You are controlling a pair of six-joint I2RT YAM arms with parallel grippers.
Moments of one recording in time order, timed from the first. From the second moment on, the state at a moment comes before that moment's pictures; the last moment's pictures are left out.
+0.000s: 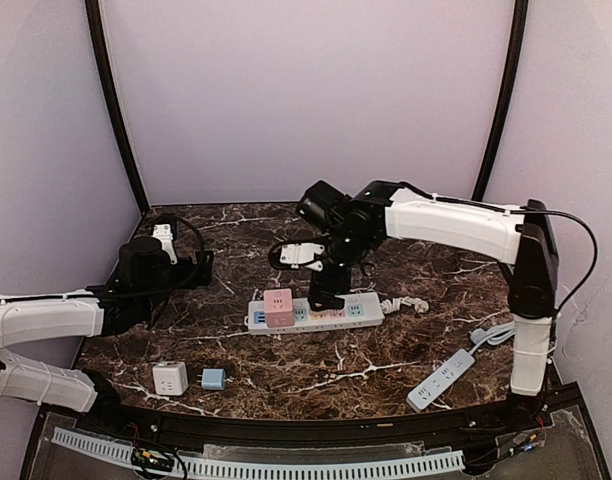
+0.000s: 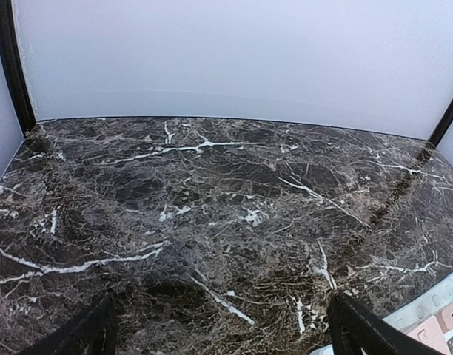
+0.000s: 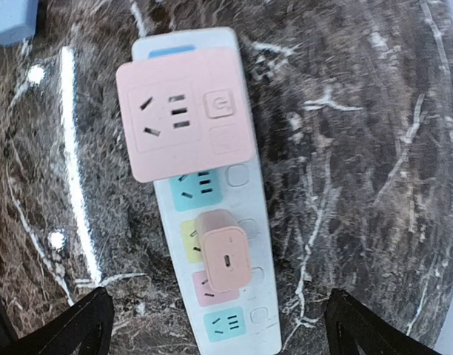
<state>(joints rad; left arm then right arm) -0.57 1.13 0.48 0.30 -0.36 -0.30 0.96 2.04 1.85 -1.04 -0.03 -0.57</state>
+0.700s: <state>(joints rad) -0.65 1.07 0.45 0.00 -0.49 -0.78 1.03 1.38 0.86 -0.10 0.22 0.02</state>
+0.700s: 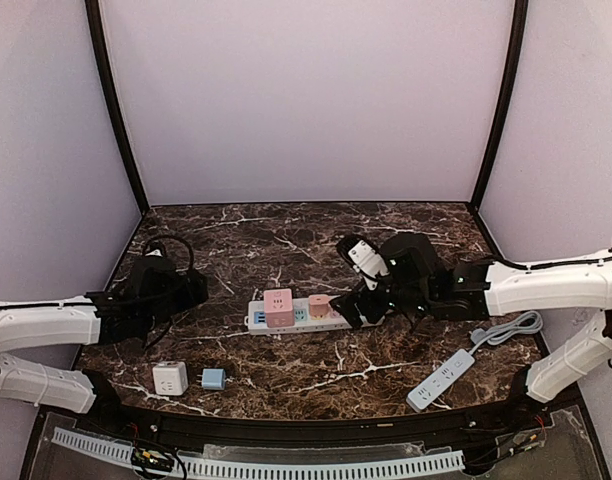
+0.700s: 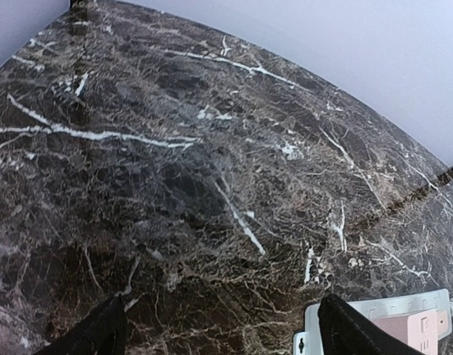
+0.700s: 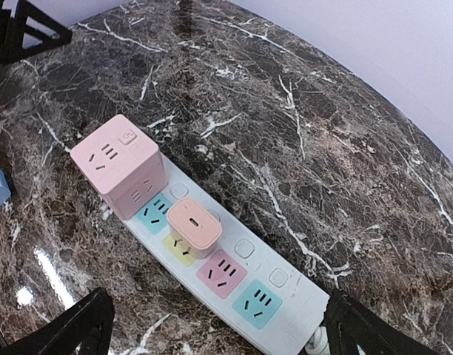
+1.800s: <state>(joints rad) -0.87 0.90 0.68 -1.04 -0.25 -0.97 0.96 1.31 0.79 -0.04 0.31 0.01</state>
